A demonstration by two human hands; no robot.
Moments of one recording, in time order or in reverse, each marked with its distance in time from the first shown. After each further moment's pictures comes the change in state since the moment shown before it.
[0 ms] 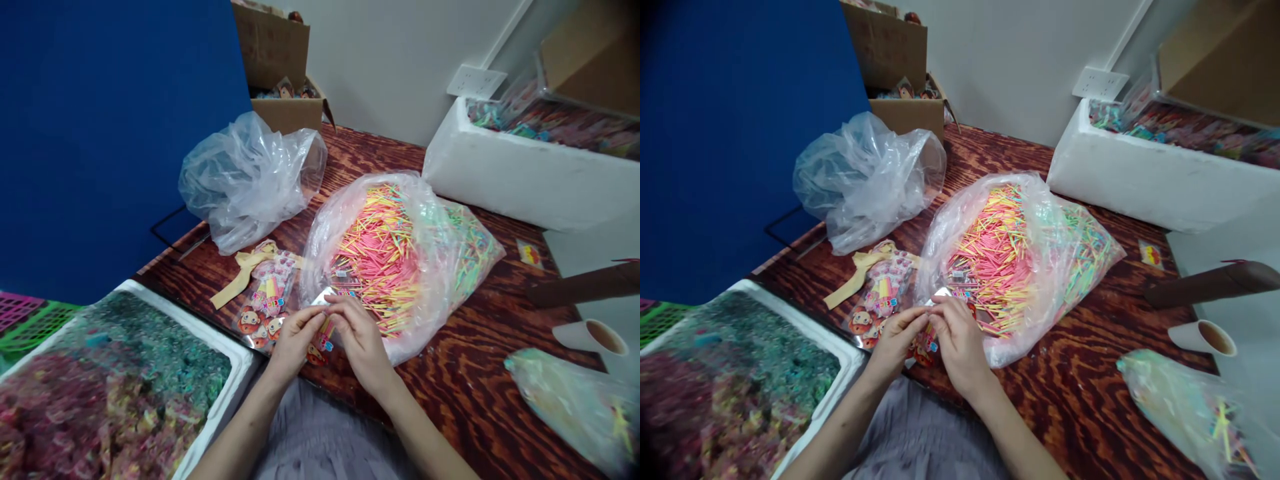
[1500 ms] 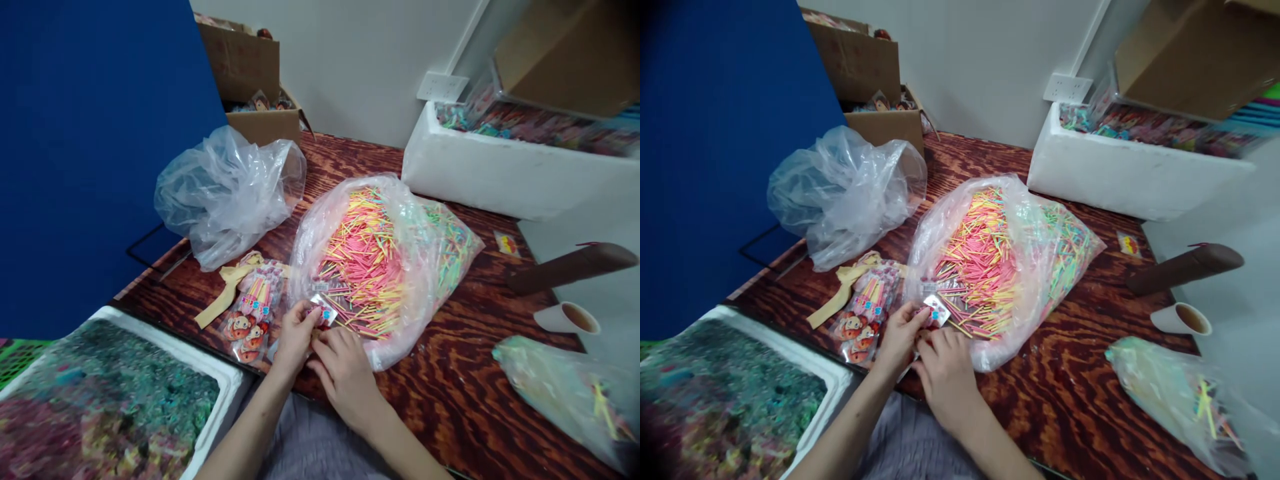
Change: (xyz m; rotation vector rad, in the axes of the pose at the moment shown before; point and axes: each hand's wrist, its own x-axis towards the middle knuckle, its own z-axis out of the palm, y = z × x) left_hand 0.036 -0.018 0.021 -0.083 0.037 -0.099; right_hand -0.035 0.020 0.009 -0.590 -0.071 -0.170
